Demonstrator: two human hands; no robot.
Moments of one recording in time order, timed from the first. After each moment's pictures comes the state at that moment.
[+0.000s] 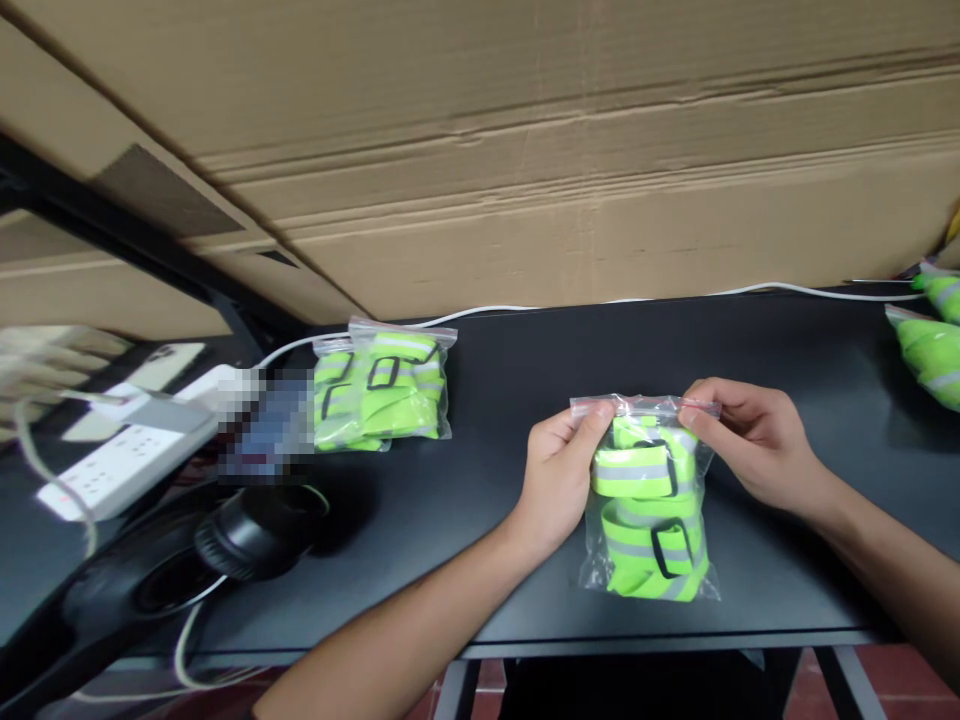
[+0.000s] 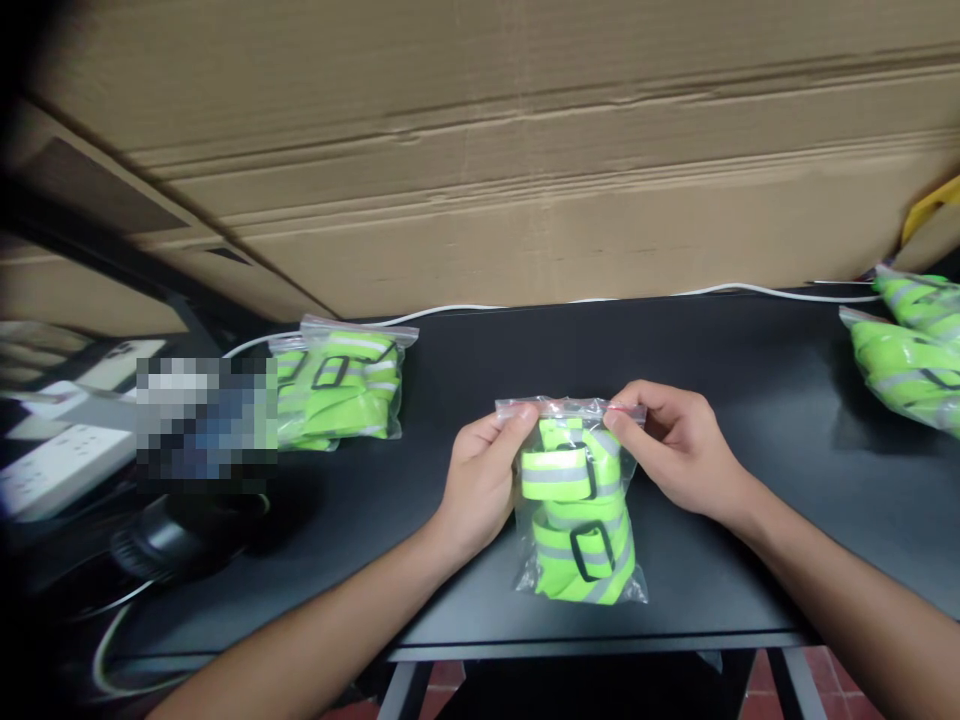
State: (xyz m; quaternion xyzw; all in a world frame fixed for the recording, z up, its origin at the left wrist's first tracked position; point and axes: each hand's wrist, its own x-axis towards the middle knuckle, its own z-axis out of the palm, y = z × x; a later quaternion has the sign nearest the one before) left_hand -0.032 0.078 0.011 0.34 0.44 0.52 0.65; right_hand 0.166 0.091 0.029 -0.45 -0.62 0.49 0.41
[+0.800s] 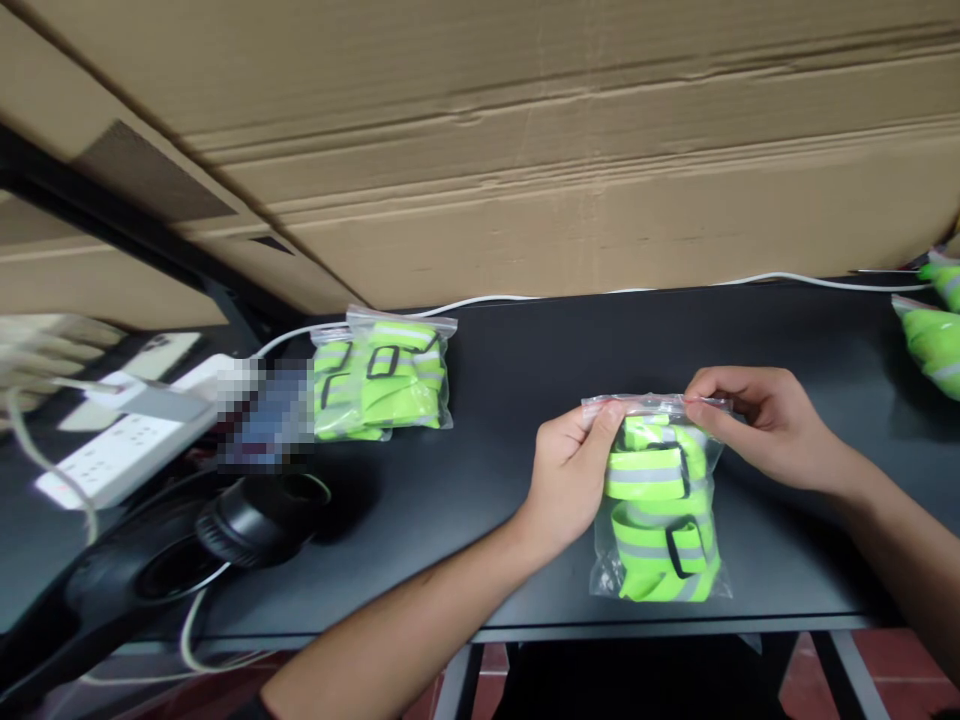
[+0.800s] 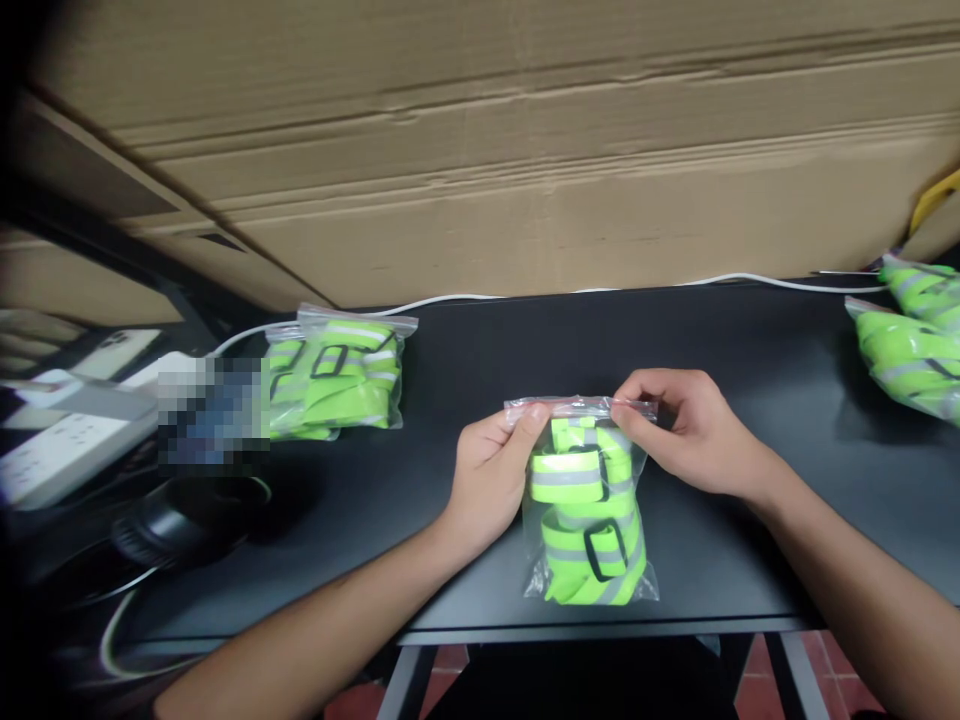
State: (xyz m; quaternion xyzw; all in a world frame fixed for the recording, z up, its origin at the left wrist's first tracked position) left_hand -0.030 0.073 0.012 0.44 0.44 0.51 0.60; right_hand 0.179 0.099 0.041 -0.46 -0.70 0.45 0.32
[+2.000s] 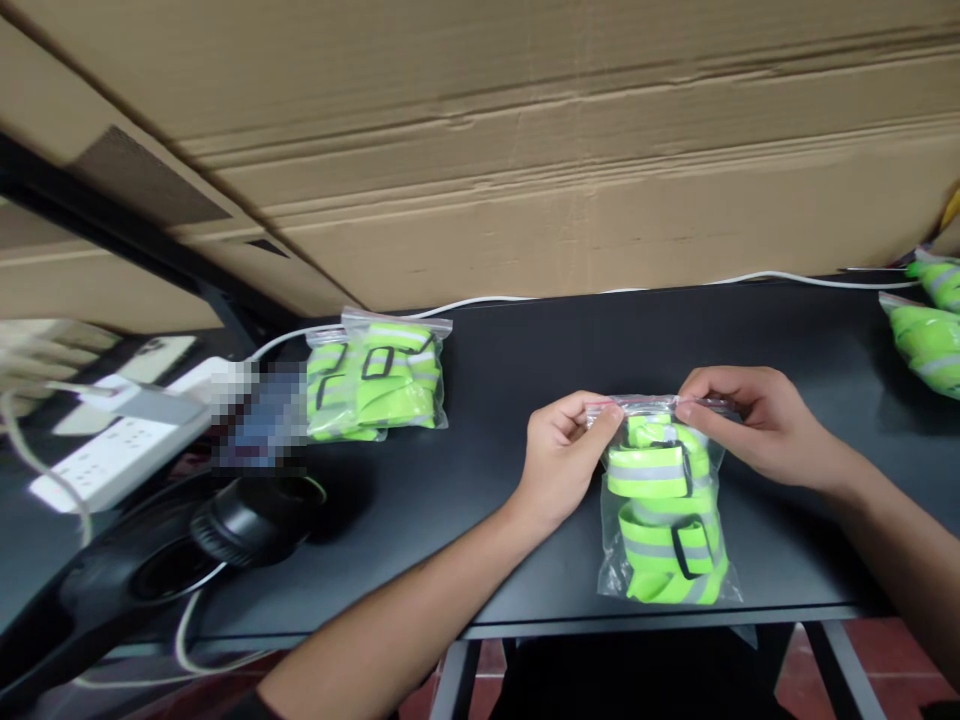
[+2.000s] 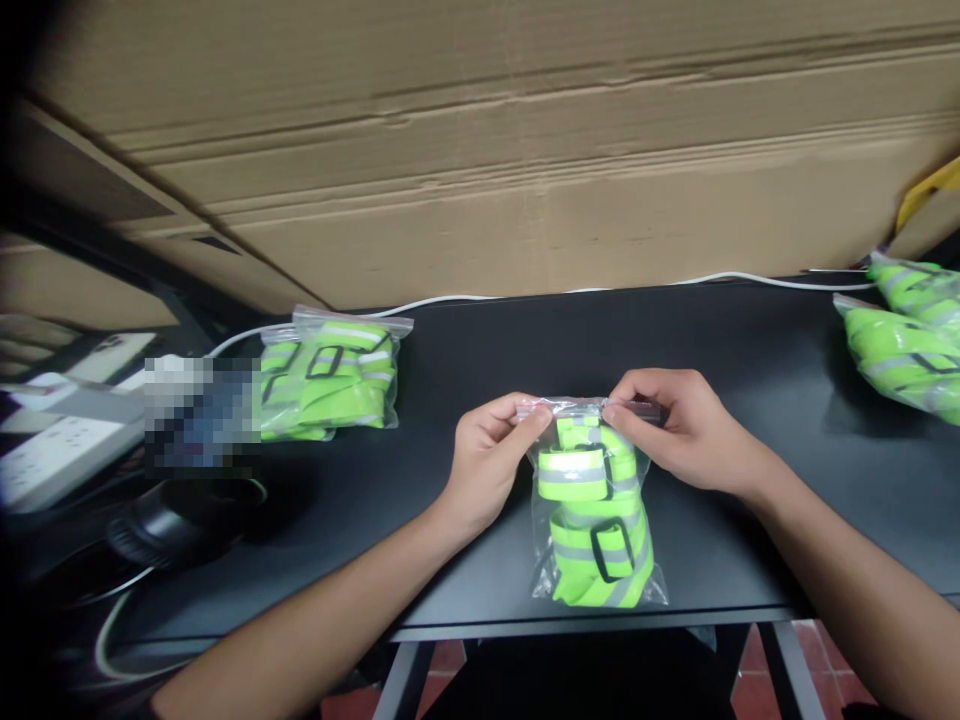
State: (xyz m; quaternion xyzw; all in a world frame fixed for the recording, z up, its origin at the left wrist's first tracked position) left_hand -0.032 0.082 0.008 0.43 0.46 0.51 0.59; right_hand 0.183 0.098 0.045 -0.44 -0.73 0.43 0.30
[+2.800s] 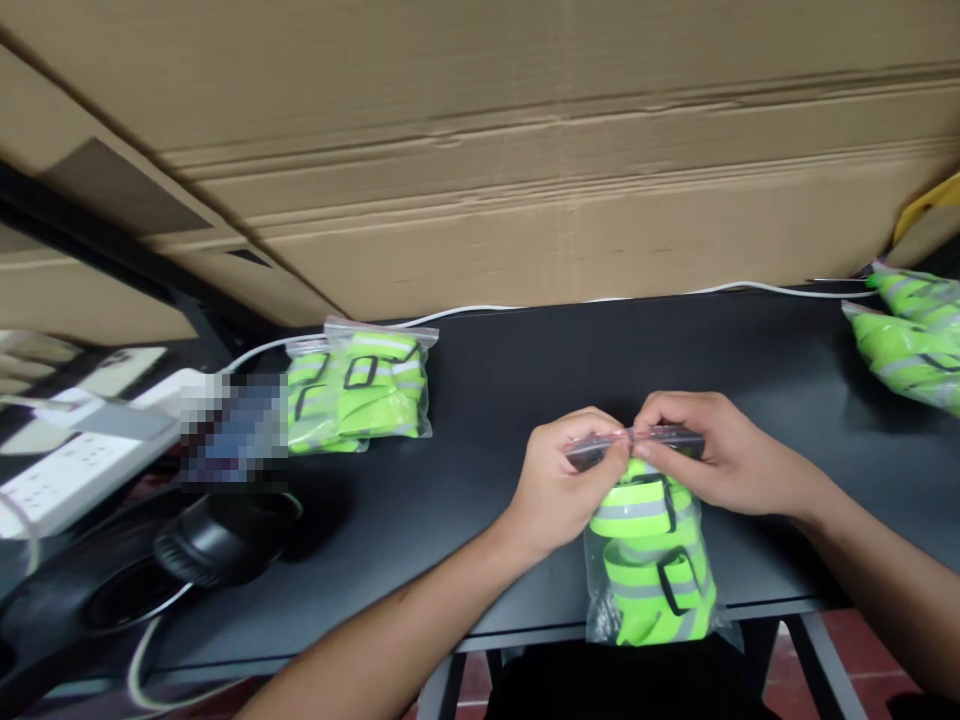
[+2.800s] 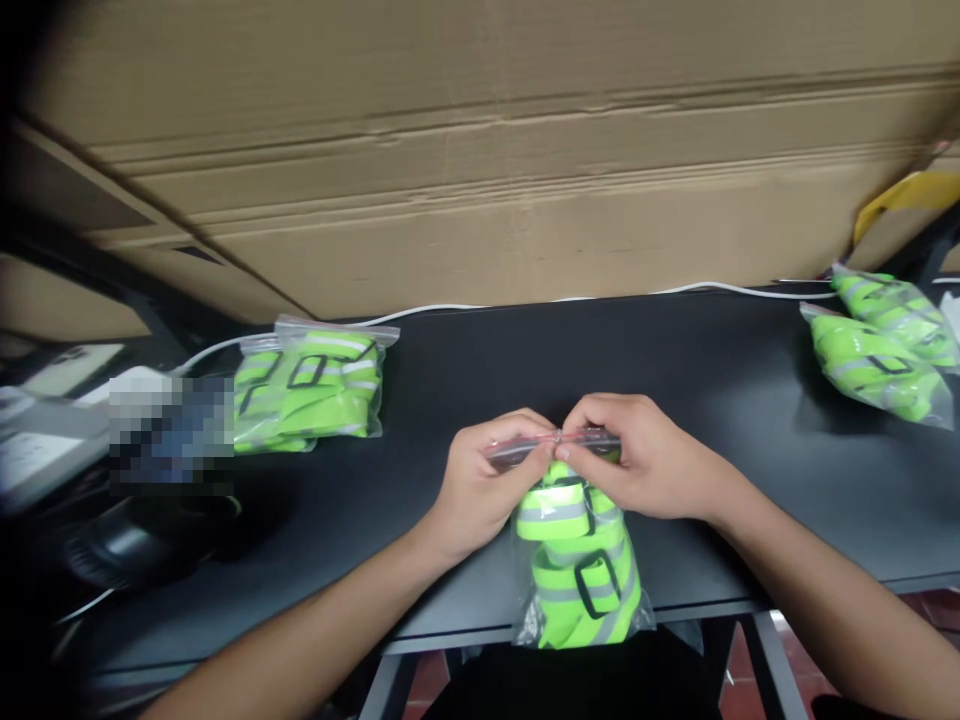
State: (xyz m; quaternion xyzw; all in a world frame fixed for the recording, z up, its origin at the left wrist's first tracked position) left_hand -0.027 0.072 0.021 0.55 0.40 0.47 0.56; right_hand 0.165 0.085 0.050 -0.39 -0.78 0.41 0.27
